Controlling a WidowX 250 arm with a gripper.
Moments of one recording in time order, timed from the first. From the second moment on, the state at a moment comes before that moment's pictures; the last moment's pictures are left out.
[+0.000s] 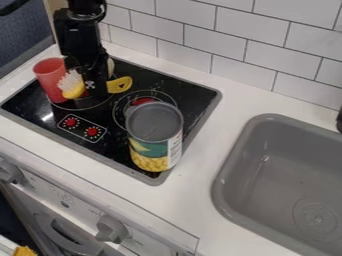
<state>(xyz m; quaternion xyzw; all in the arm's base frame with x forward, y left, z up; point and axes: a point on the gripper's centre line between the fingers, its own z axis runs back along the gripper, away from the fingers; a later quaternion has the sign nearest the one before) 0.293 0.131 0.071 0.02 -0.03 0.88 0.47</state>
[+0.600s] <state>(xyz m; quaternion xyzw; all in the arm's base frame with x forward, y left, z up) 0.288 0.149 0.076 0.03 -0.04 0.89 0.46</state>
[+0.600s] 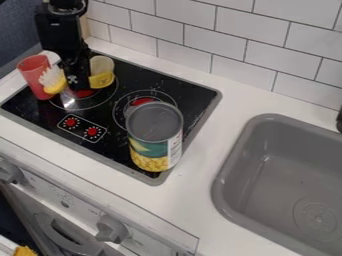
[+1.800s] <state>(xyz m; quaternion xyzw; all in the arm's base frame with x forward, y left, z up) 0.310 0.076 0.047 0.07 -0.09 0.79 0.60</state>
